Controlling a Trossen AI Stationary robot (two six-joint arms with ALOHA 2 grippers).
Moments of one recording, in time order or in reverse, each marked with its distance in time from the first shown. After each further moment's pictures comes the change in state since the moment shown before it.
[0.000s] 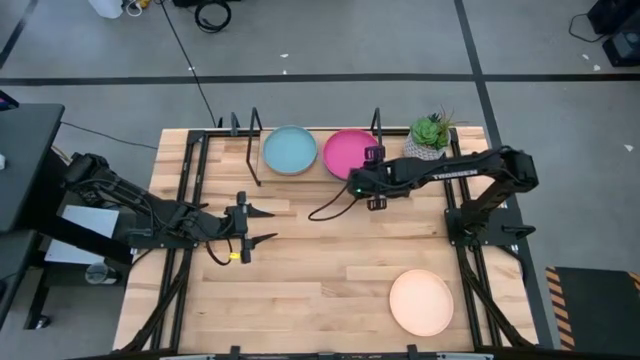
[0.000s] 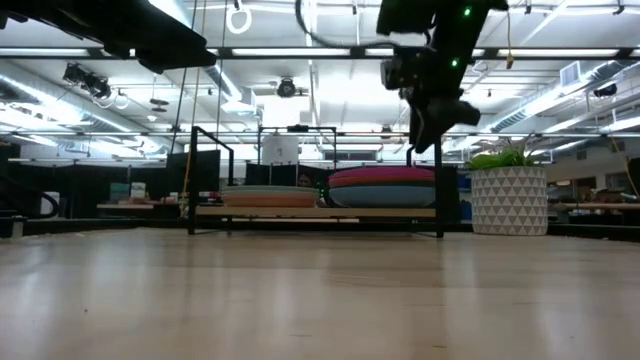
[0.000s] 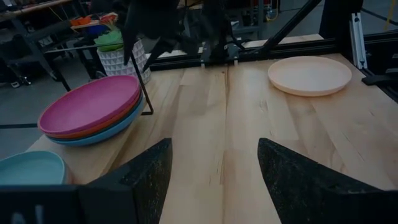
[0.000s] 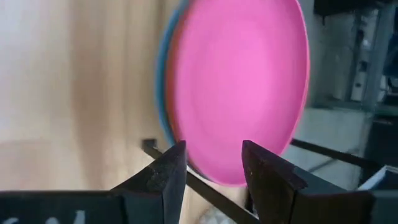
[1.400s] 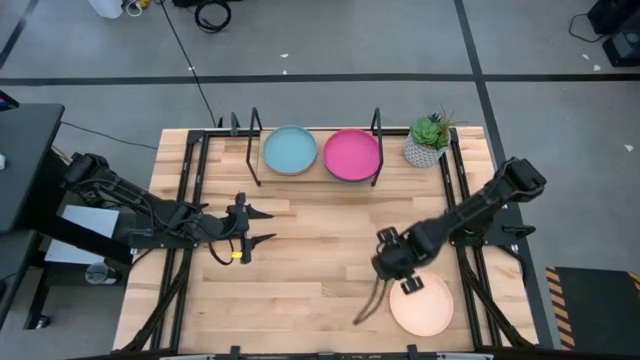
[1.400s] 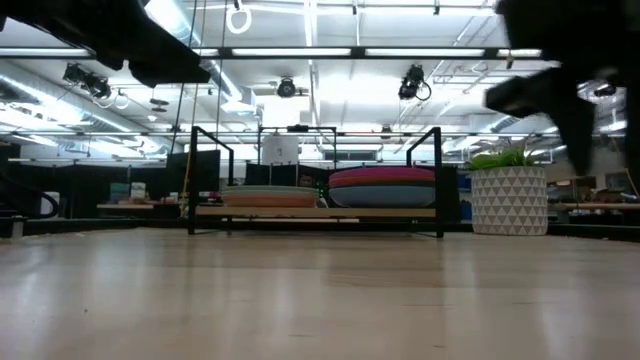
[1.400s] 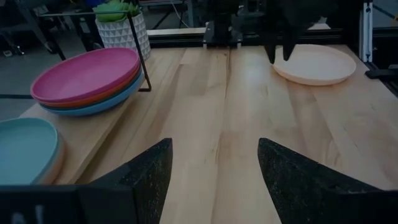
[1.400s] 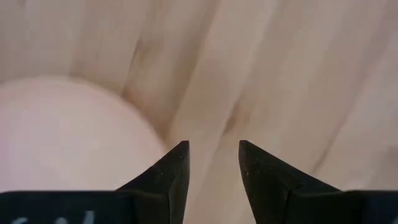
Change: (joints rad) left arm 0.000 0.001 0.001 -0.088 0.000 -0.125; right arm 0.550 0.000 -0.168 0.019 -0.617 0.411
